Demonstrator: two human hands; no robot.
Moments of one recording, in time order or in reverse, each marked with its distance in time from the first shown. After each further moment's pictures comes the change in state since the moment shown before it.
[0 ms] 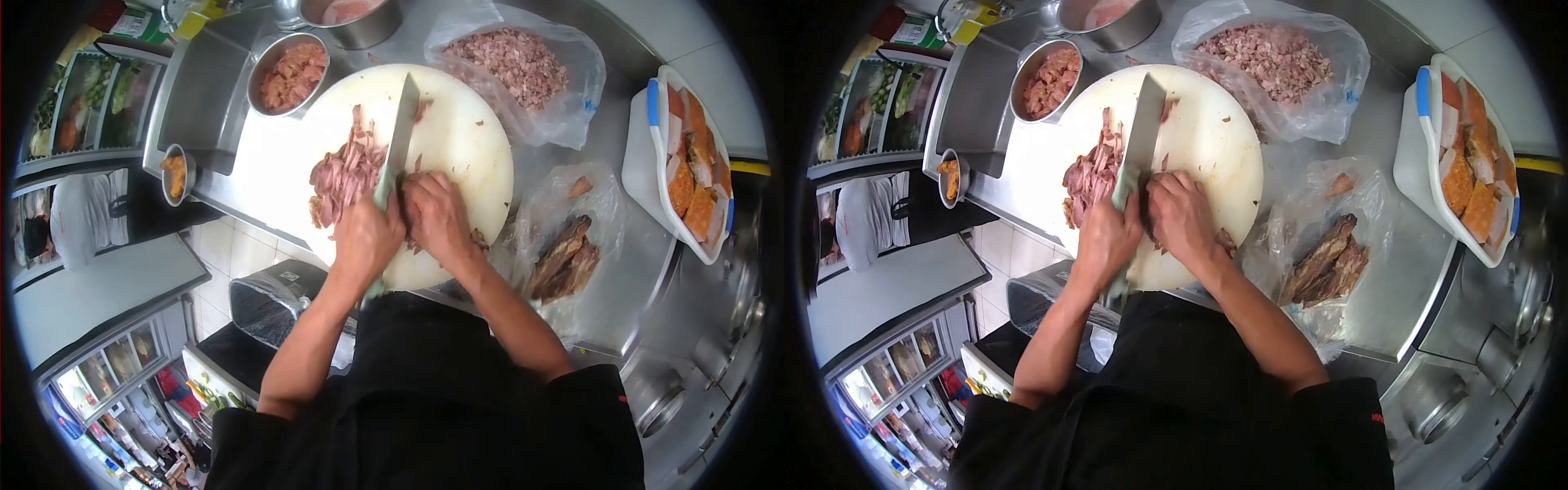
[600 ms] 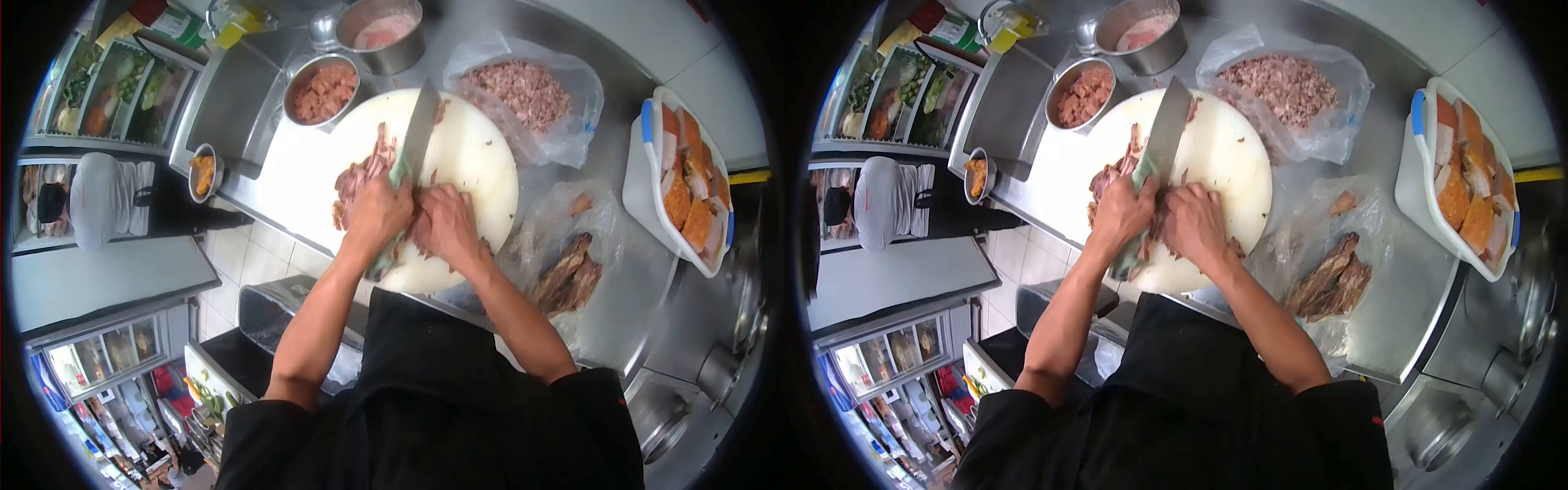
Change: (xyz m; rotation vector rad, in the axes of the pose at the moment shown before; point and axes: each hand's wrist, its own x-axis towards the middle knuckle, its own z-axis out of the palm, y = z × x) left_hand 0.037 -0.008 -0.005 -0.039 -0.022 -0.035; right_hand 0.005 -0.003 -0.004 -0.136 -0.060 -0.045
